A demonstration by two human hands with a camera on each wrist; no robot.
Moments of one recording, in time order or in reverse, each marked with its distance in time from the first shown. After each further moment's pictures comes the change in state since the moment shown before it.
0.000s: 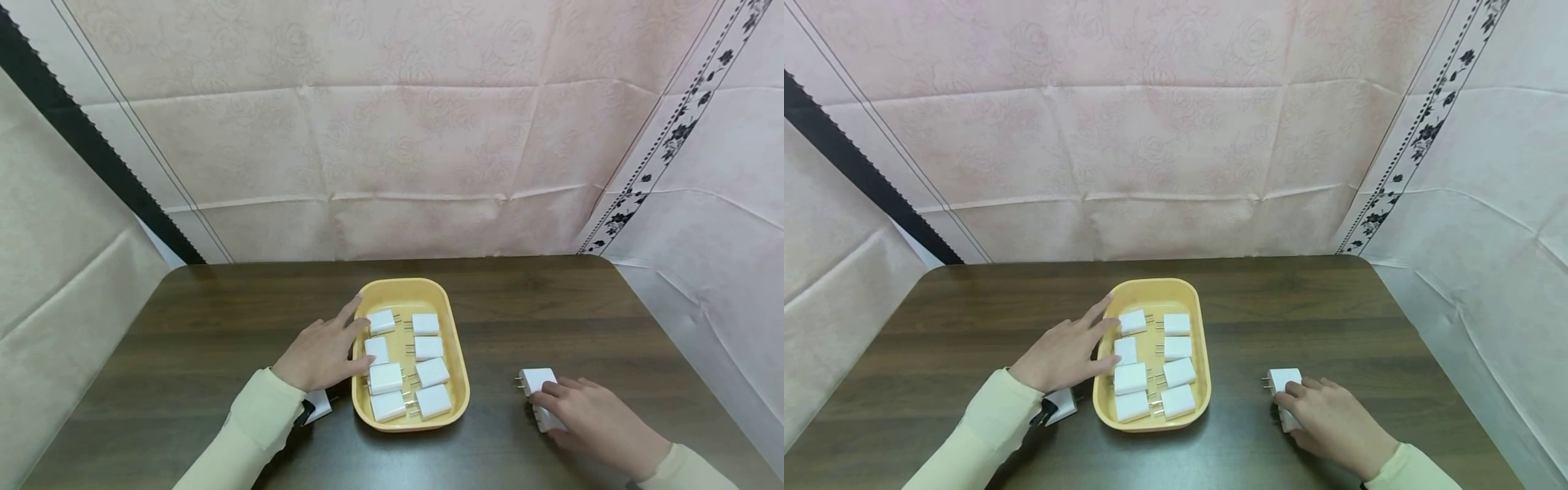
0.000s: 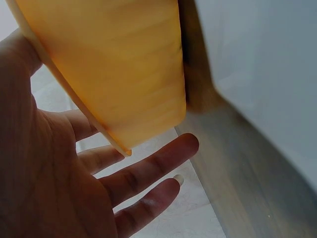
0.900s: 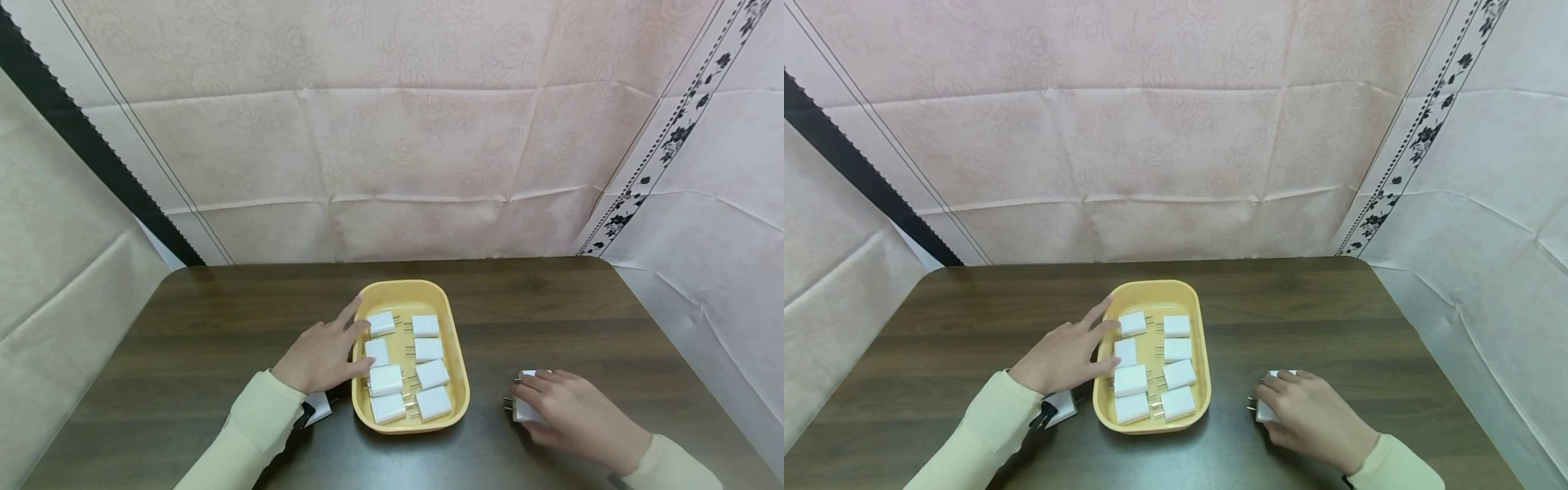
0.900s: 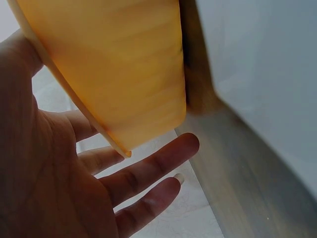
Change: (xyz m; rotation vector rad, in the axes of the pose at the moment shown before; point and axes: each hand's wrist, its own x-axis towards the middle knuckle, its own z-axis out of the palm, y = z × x) left_hand 0.000 0.000 0.001 -0.011 0.006 0.002; right_hand 0.030 -0.011 -0.006 -0.004 0.161 -0.087
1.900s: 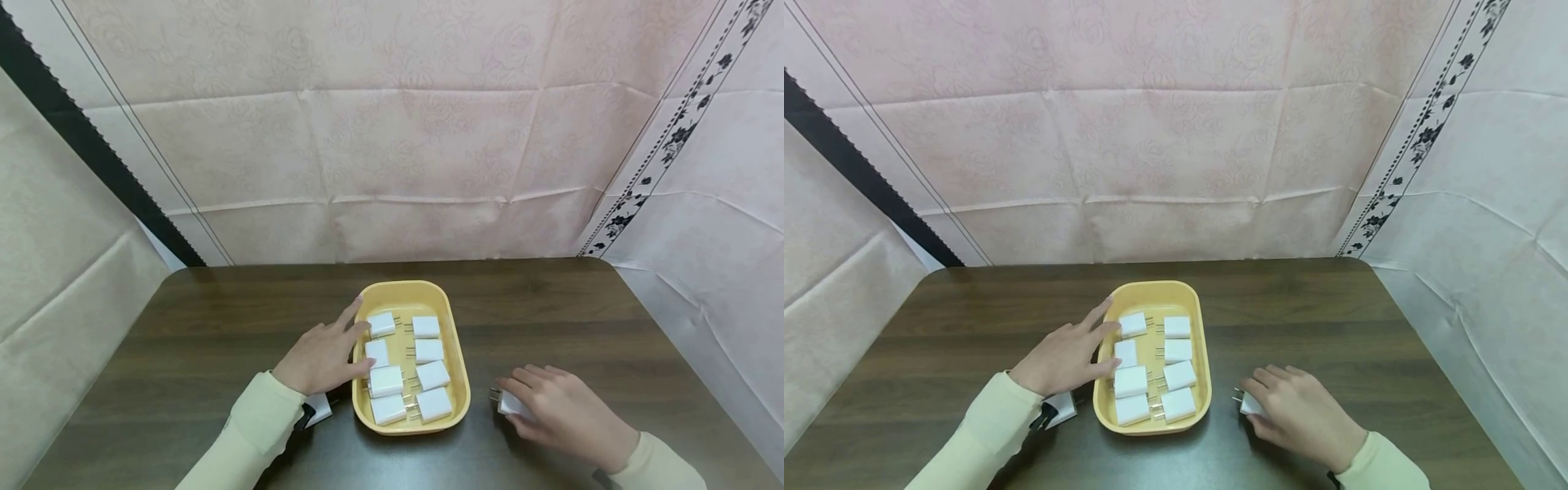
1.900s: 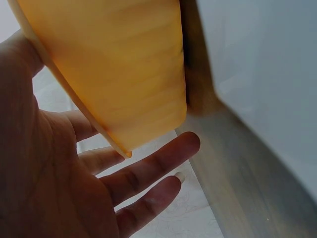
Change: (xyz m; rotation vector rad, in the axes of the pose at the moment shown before) left_hand 0.000 0.000 0.000 -0.009 -0.008 -0.006; right_hand 0.020 -0.006 -0.002 0.035 0.031 0.018
